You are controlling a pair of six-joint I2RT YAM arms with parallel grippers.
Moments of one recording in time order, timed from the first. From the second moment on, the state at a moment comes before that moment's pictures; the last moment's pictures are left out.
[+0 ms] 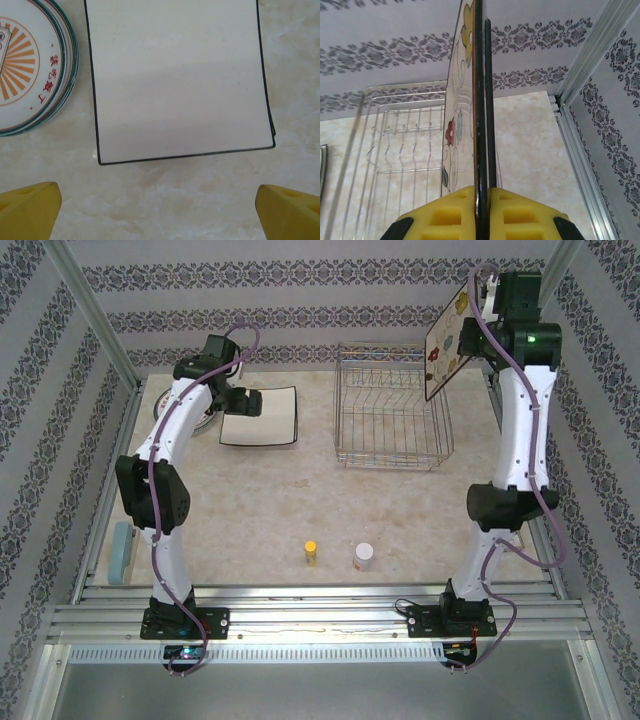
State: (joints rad) left arm -0.15 2.02 2.04 -1.10 -0.03 -0.11; right arm -0.04 1.95 2.61 -1.28 0.04 0.10
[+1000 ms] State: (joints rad) left arm -0.17 1.82 1.91 -1.05 0.26 -0.18; right arm 0.11 1.48 0.93 0.40 -0.79 1.20
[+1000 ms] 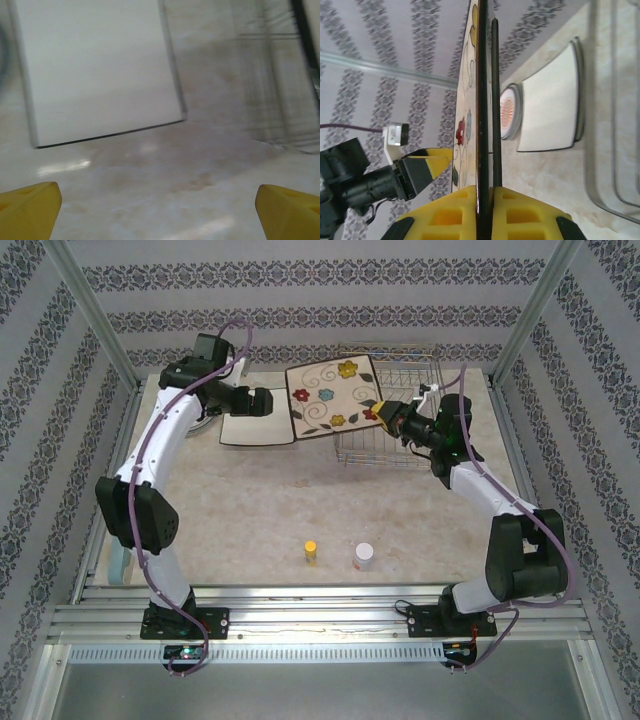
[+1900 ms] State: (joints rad) left arm -0.12 1.73 1.33 0.06 0.88 -0.94; right arm 0.19 1.61 1.05 0.52 -0.87 1.23
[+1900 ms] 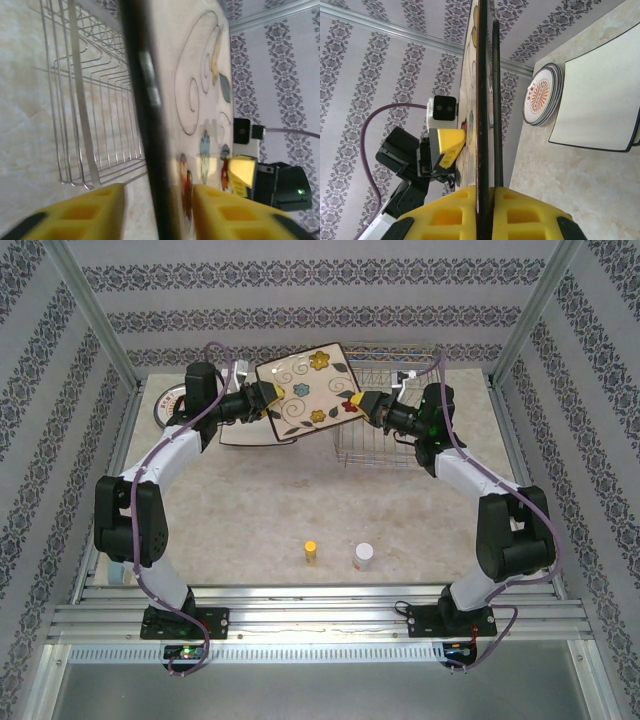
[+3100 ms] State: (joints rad) left arm -0.11 1.63 1.01 0.19 0.14 -1.17; right arm 0.07 1.57 1.68 -0.96 -0.22 0.34
